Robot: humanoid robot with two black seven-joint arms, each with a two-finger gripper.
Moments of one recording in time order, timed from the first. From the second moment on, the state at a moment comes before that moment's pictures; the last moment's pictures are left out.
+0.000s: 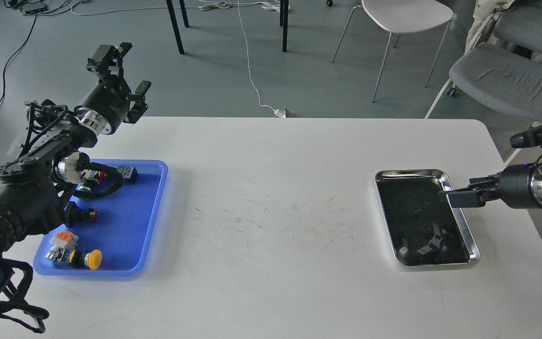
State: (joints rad) left arm -0.93 0.26 -0.43 -0.31 0.13 -0.42 -0.49; right arm 1.20 -0.90 -0.32 1.08 -1.52 0.29 0.45
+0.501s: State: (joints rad) left arm -0.93 0.26 -0.43 -0.31 0.13 -0.42 -0.49; right arm 1.31 -0.70 -0.52 1.01 -1.53 0.28 0.48
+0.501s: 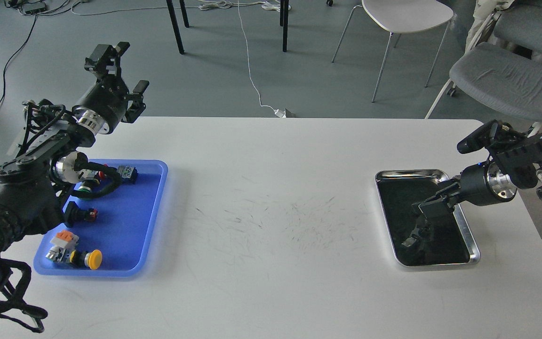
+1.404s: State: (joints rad) left arm -0.93 0.27 -0.43 -0.31 0.11 -0.42 -0.49; right arm 1.30 -0.56 -0.64 0.86 -1.53 0.28 0.49
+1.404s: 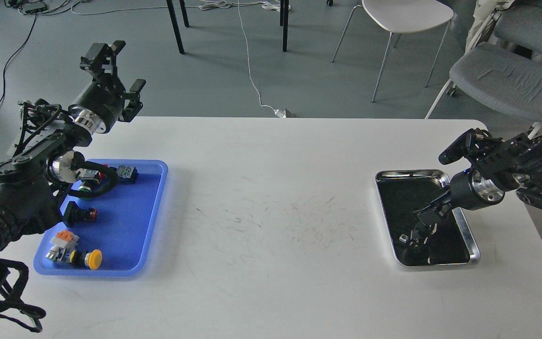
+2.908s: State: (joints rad) left arm -0.92 0.28 -0.43 -0.31 0.12 -0.42 -0.49; right arm 1.28 -0.48 -0.66 0.82 -1.53 0.31 0.49
